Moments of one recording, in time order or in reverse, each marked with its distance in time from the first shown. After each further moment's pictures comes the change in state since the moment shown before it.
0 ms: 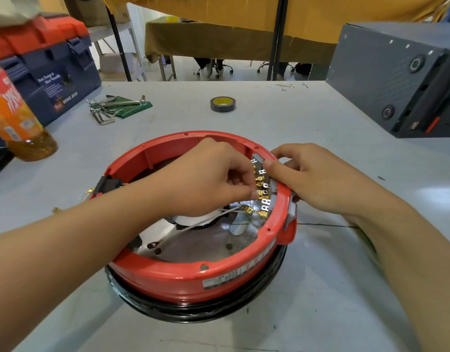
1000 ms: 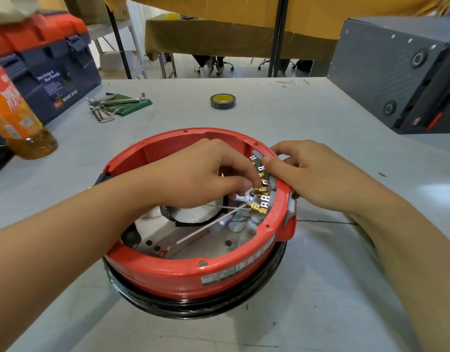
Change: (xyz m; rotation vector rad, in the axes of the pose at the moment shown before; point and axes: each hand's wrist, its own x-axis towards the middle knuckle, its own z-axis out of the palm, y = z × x) left_hand 0.001 -0.009 -0.003 -0.178 -0.111 -0.030; right_hand -0.001 -0.001 0.000 -0.019 0.017 -0.012
